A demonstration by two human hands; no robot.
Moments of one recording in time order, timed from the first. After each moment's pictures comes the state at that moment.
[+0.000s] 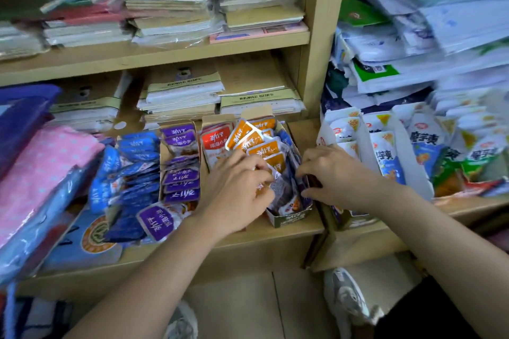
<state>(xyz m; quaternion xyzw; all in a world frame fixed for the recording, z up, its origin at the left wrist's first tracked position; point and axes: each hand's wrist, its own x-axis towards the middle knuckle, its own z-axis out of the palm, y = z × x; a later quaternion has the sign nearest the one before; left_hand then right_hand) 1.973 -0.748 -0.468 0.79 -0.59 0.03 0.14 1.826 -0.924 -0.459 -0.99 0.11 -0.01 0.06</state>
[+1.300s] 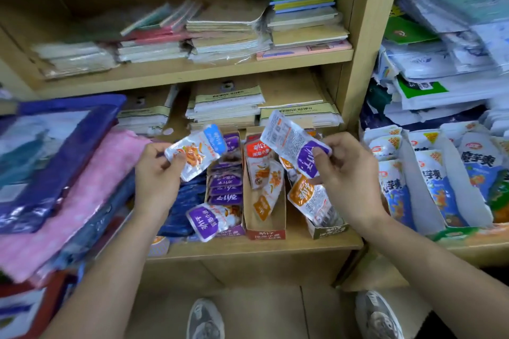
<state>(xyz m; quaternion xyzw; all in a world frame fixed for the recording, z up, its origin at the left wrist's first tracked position) 2.083 -0.643 -0.447 0.77 -0.15 0.00 0.62 1.867 -0.850 -0.445 -0.74 0.24 -0.40 0.48</state>
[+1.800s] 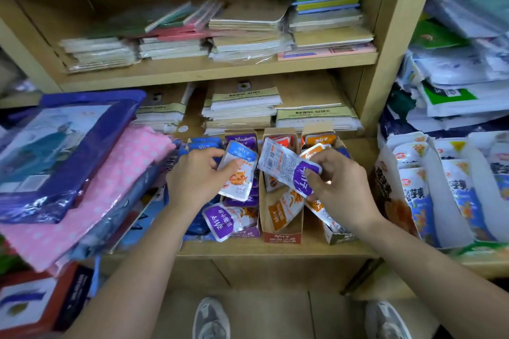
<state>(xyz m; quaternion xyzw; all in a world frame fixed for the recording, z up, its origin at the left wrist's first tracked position) 2.077 -0.661 -0.440 0.92 -0.27 0.03 0.27 1.894 -0.841 -0.464 -0.83 0.25 -0.27 0.43</state>
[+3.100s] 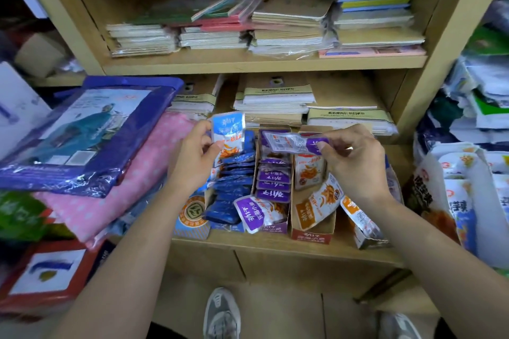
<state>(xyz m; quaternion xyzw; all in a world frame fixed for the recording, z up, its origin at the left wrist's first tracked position) 2.130 -0.604 -0.445 0.85 -0.31 0.05 0.42 1.945 -0.830 -0.443 -0.81 0.21 -0.37 0.40</state>
